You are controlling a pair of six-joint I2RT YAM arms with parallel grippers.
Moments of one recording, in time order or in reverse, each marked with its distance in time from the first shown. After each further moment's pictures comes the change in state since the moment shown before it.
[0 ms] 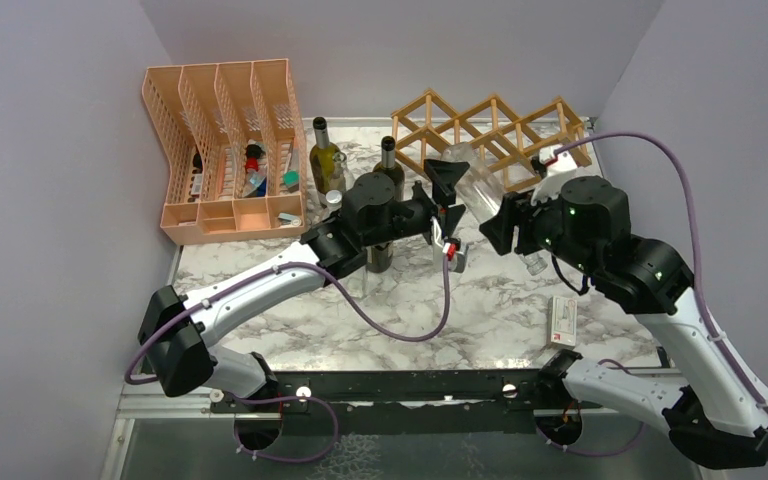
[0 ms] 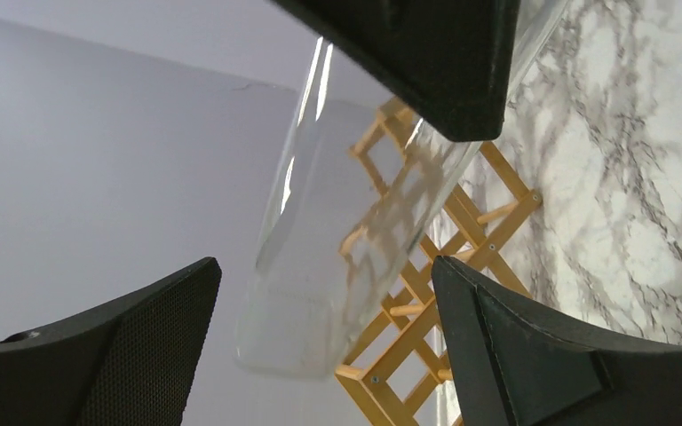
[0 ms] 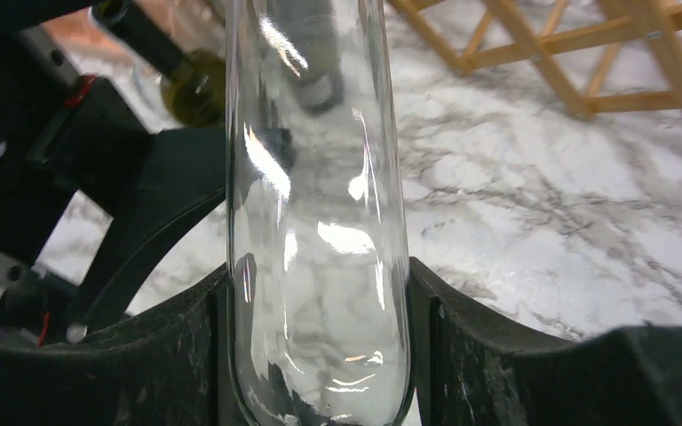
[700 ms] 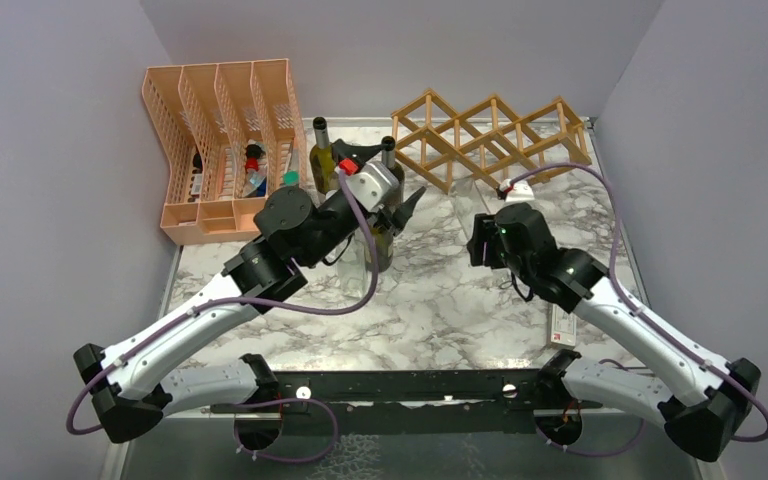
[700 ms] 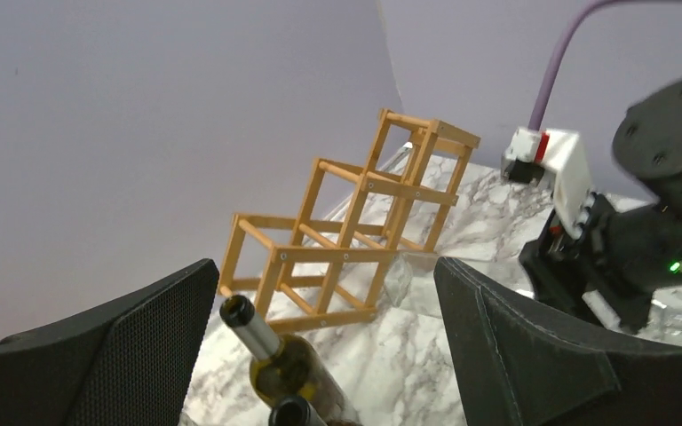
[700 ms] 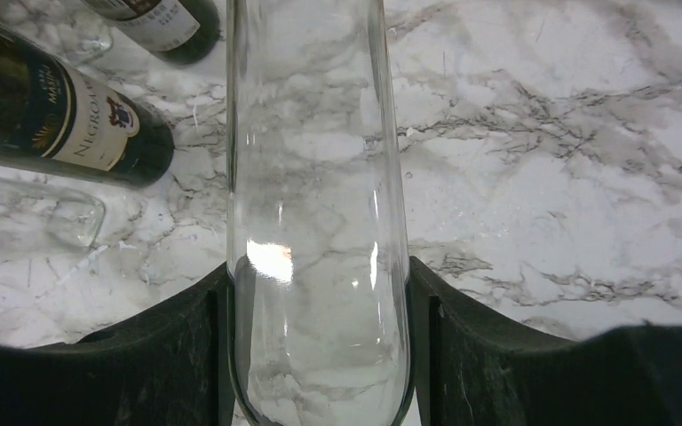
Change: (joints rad) left arm 0.000 -0.320 -0.013 -0.056 -0.404 -0.934; right arm 0.000 0.008 -0.431 0.290 0.257 0.134
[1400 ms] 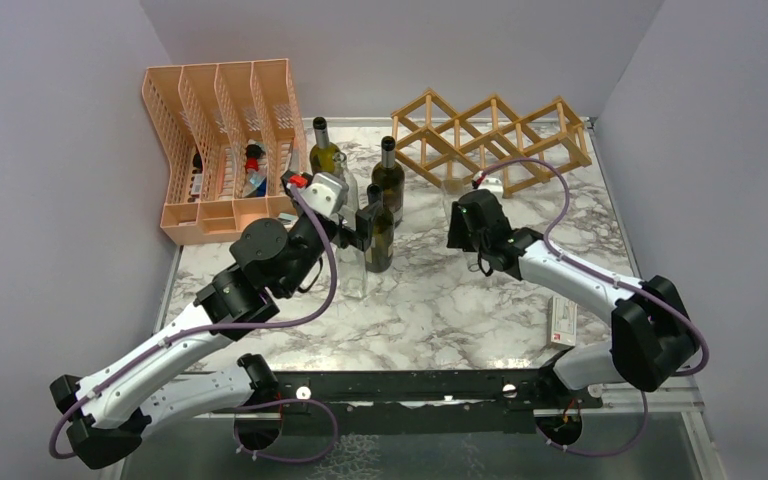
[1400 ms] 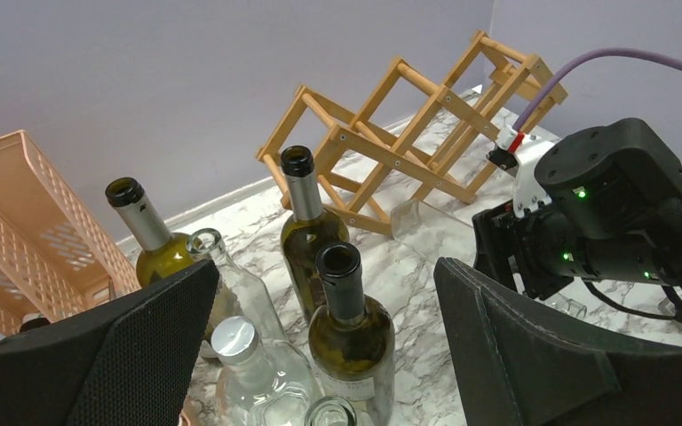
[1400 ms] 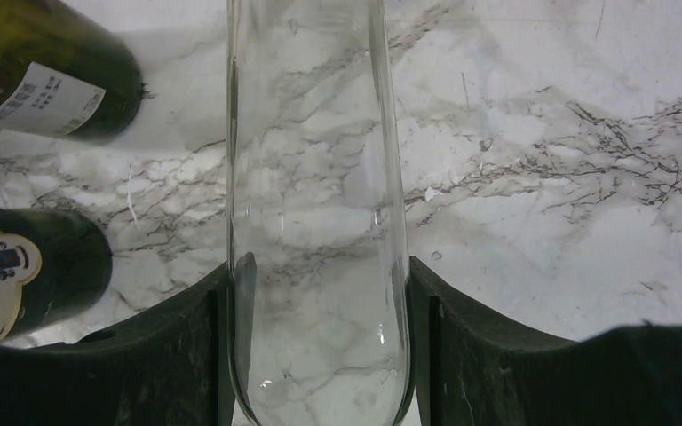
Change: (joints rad) left arm 0.000 -0.235 -0.186 -0.151 -0.323 -0.259; right arm -0.088 0.431 -0.080 0.403 -0.007 0.078
